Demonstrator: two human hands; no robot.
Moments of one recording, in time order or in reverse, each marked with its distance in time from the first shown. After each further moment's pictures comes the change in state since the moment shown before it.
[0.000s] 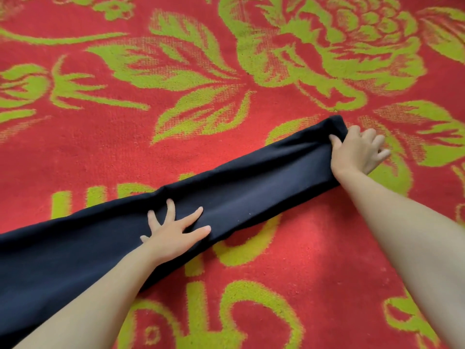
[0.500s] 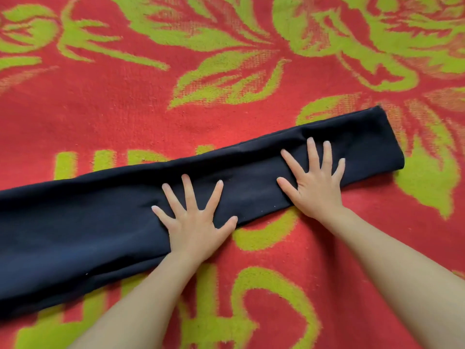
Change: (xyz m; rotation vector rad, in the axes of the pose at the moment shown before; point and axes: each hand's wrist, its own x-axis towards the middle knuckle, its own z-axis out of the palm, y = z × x) left_hand 0.028 -0.010 0.067 0.332 0.508 0.081; right_hand -0.111 -0.013 0.064 -0.067 -0.275 -0.744
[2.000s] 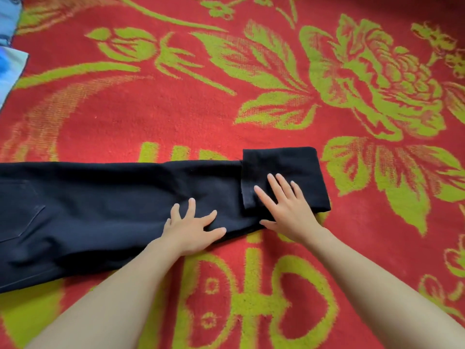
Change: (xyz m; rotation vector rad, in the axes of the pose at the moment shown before) left_hand -0.050 -0.127 -0.058 -0.299 -0.511 0.030; right_hand -0.048 -0.124 -0.022 -0.312 0.180 -0.564
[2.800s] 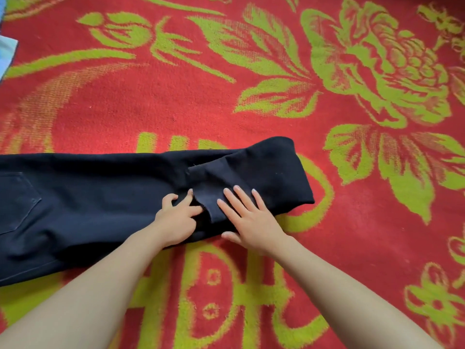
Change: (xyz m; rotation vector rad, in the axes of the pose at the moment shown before) left_hand 0.009 -0.028 -0.003 -0.051 0.074 0.091; right_hand 0.006 -0.082 0.000 0.110 0.043 -0.125
